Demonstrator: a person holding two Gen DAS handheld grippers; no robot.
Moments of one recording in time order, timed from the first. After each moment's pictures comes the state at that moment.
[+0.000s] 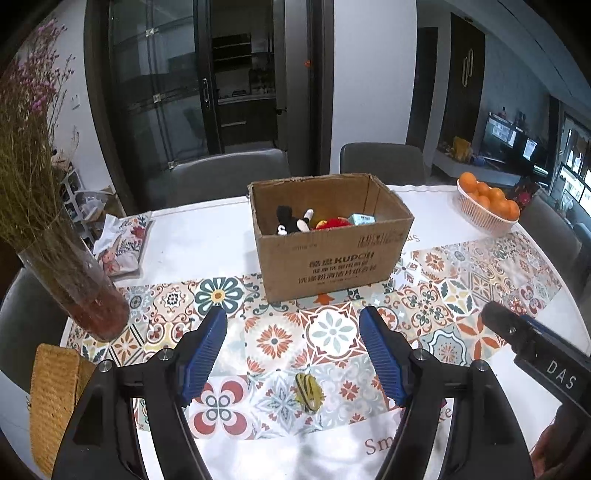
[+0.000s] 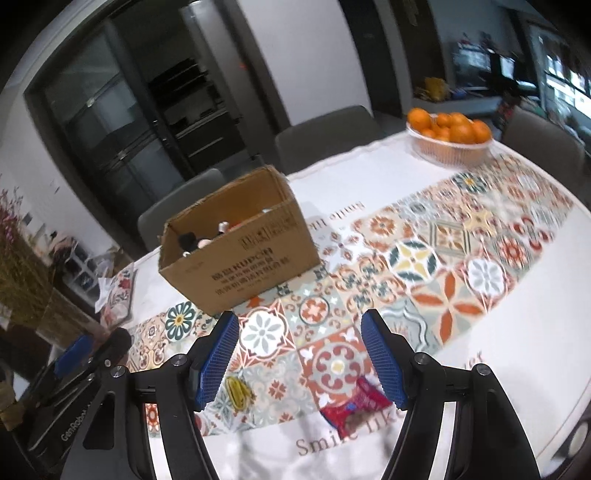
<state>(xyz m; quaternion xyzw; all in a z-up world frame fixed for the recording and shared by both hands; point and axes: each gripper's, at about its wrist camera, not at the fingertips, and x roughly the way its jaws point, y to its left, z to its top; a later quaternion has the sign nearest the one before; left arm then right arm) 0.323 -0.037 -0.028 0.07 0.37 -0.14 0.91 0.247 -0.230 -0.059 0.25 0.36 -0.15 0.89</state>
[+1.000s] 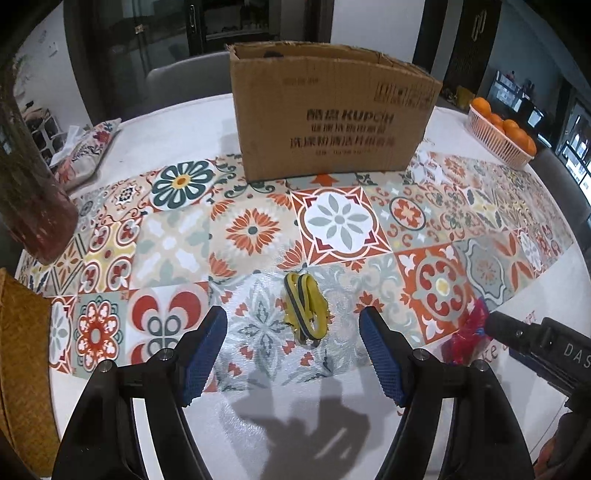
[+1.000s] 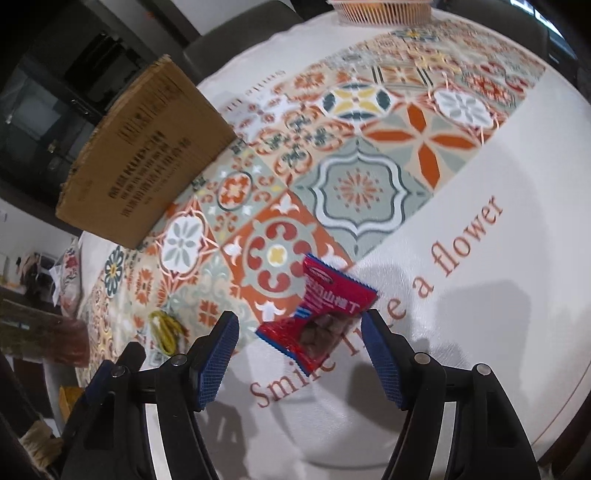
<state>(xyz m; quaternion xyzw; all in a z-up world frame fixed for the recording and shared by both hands) 0.319 -0.034 -0.173 0.07 0.49 -0.15 0.86 0.231 -0.237 -0.201 0.37 0.49 -0.20 0.77</state>
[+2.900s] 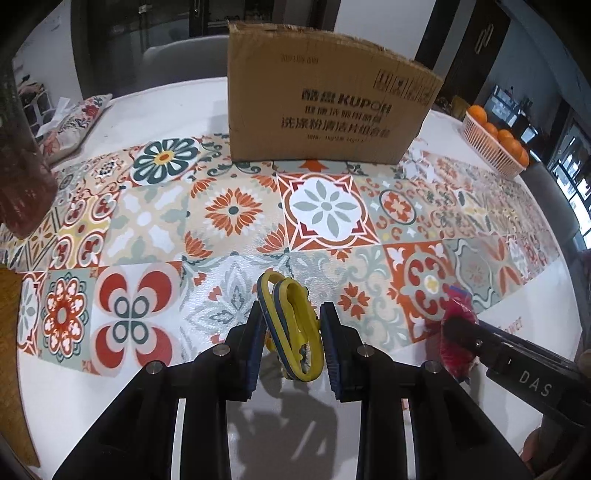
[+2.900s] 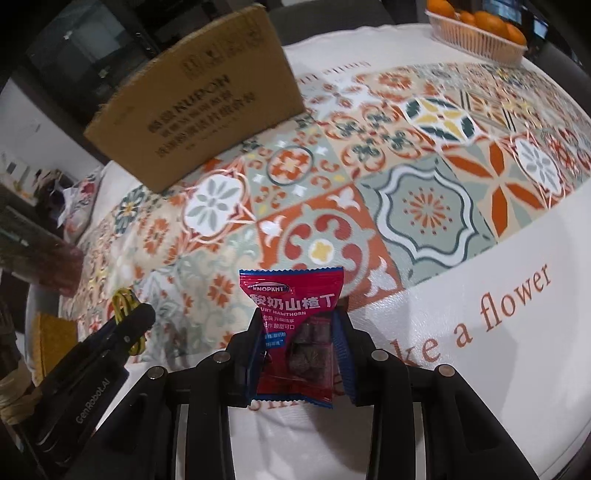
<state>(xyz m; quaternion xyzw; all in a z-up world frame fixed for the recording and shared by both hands) 0.321 -0.036 -0.198 0.02 0.51 -0.17 0.84 0.263 -0.218 -0.208 0.25 0.52 -0.08 0.82</state>
